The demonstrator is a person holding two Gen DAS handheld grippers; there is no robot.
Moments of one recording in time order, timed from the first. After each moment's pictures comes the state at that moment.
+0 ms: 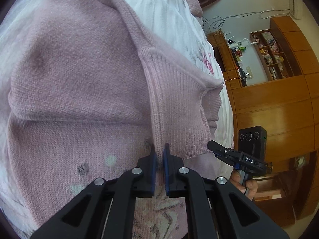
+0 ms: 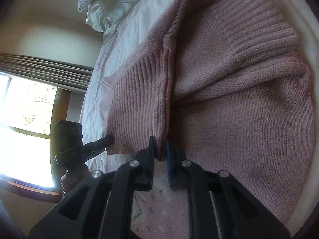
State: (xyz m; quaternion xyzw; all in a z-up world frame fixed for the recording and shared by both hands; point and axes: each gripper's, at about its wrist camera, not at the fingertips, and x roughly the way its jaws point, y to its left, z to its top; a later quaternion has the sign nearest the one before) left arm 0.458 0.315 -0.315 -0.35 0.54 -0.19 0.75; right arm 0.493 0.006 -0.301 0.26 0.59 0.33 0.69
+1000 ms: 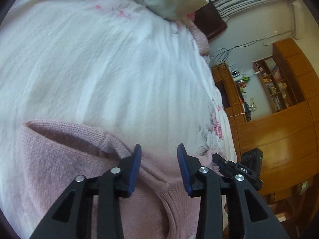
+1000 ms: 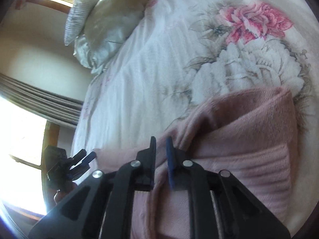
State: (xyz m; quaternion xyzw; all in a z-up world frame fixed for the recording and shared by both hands) left arm 0.580 0.372 -0.280 -0.36 0.43 -0.17 0.81; right arm 0.625 0.002 -0.280 0.28 0.53 0.29 0.75
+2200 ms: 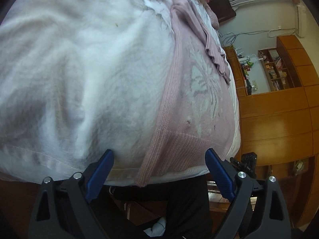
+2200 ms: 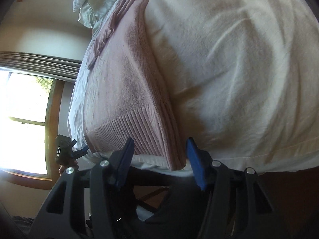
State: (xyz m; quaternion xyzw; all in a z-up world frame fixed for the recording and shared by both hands) left arm 0.133 0.396 -0.374 -0.39 0.53 -0.14 0.74; right arm 0.212 -0.171 -0.351 0.27 0.60 0.29 0.69
